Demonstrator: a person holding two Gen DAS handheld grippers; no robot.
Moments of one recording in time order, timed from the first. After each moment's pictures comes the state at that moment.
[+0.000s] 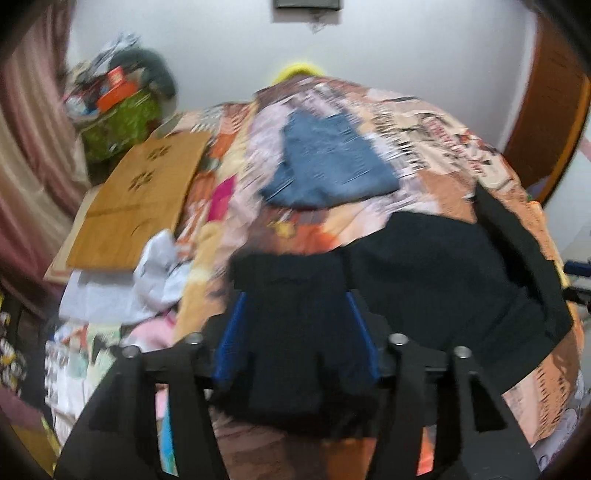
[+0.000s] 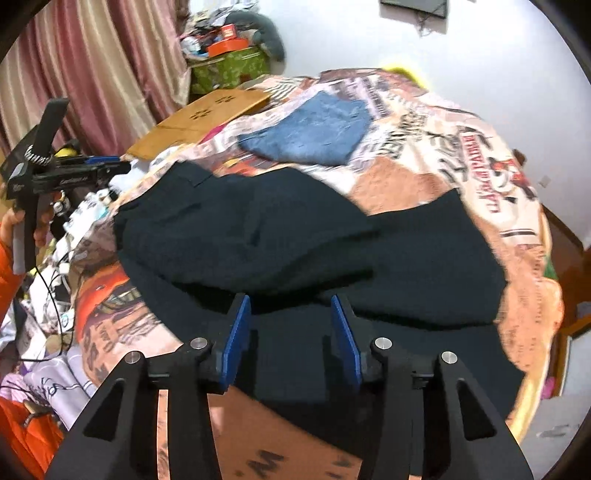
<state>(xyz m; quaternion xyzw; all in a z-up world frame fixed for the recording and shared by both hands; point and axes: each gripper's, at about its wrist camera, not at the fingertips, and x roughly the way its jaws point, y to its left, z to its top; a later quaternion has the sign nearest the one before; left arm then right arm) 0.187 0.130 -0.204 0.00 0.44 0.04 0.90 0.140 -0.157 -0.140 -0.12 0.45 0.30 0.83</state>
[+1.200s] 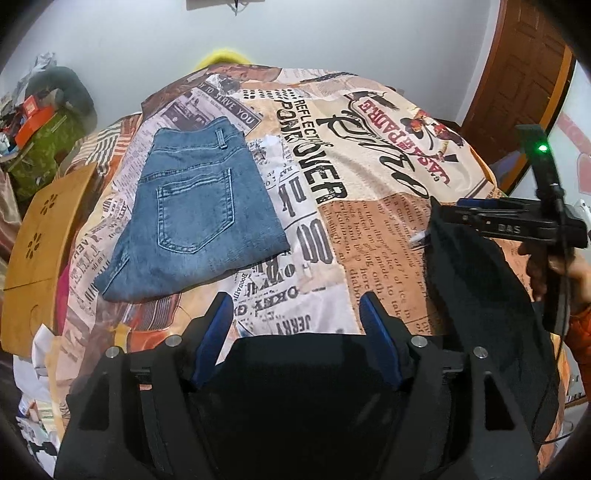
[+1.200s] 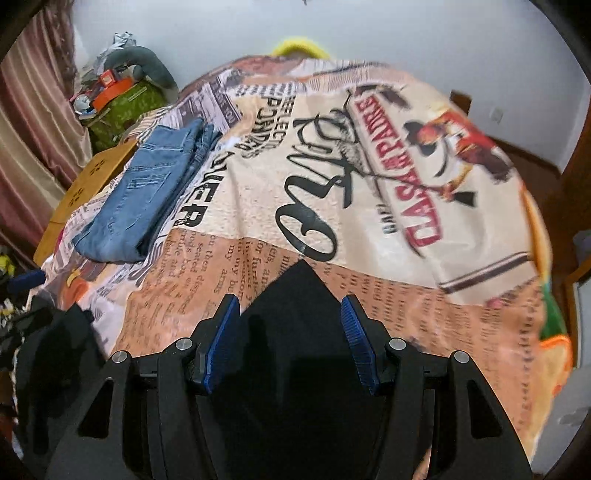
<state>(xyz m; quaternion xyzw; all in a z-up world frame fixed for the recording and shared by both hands) 0.381 -0.006 -0.254 0.01 0.47 -0.05 0.88 0.398 -0.230 -0.212 -0.01 0.50 0.20 0.84</state>
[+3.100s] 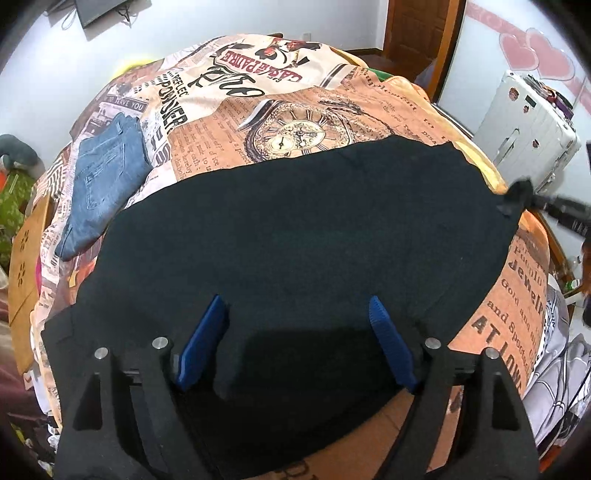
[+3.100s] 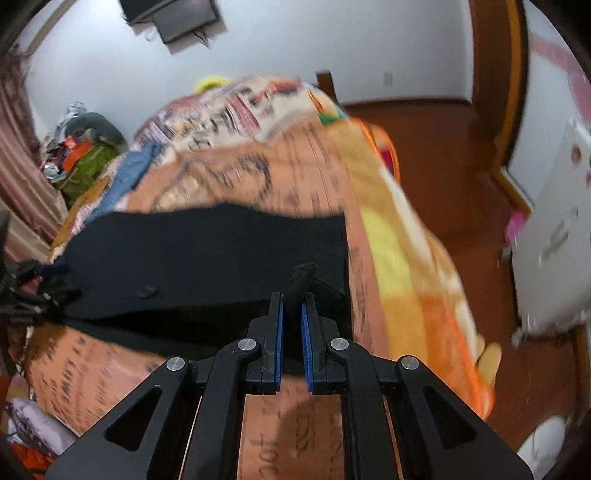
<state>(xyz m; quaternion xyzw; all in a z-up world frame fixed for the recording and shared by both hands) 0.218 -0.144 -0.265 0.13 0.52 -0.16 0.83 0.108 -0.407 -0.210 0.10 0.47 0.07 0.88</state>
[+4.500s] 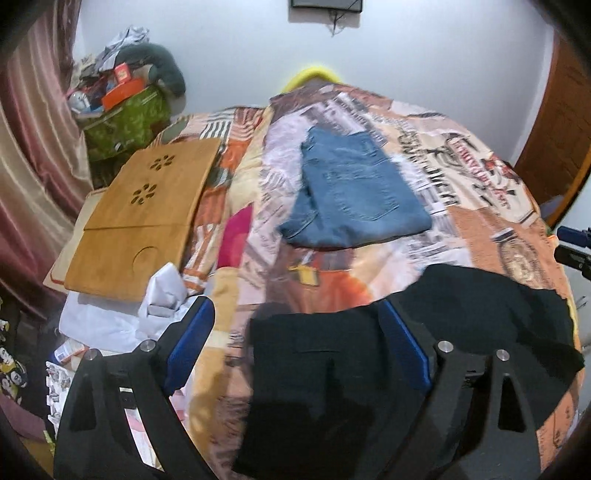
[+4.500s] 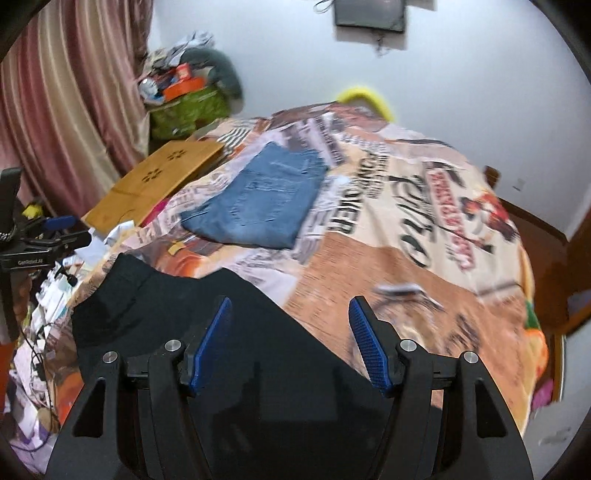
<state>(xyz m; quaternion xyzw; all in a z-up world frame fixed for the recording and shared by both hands) 0.256 0.183 -0.205 -0.03 0.44 0.06 0.89 0.250 -0.108 -0.120 -0.09 0.42 0.27 0.86</state>
